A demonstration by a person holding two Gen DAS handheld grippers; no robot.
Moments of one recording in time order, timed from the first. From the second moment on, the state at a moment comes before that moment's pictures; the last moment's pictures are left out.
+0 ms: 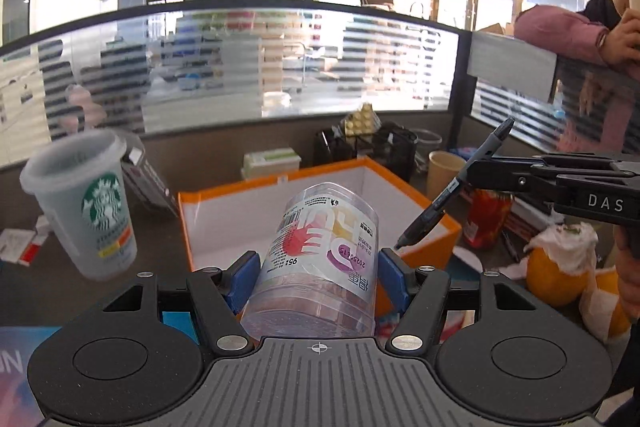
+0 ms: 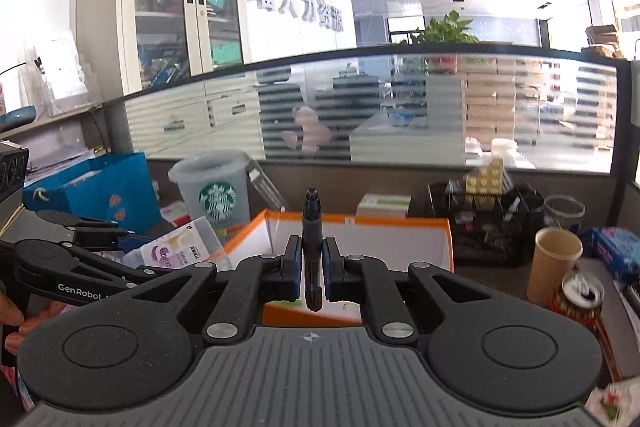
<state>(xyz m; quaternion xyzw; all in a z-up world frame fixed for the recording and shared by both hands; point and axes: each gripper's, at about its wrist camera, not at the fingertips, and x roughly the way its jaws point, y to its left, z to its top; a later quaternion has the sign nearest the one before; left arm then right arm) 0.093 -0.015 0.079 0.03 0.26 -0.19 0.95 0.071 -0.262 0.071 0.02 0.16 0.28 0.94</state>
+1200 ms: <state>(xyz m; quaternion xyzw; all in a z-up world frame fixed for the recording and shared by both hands) 0.237 -0.027 0.010 0.02 0.36 -0.12 0.93 0.223 -0.216 0.013 0.00 0.27 0.25 0.93</state>
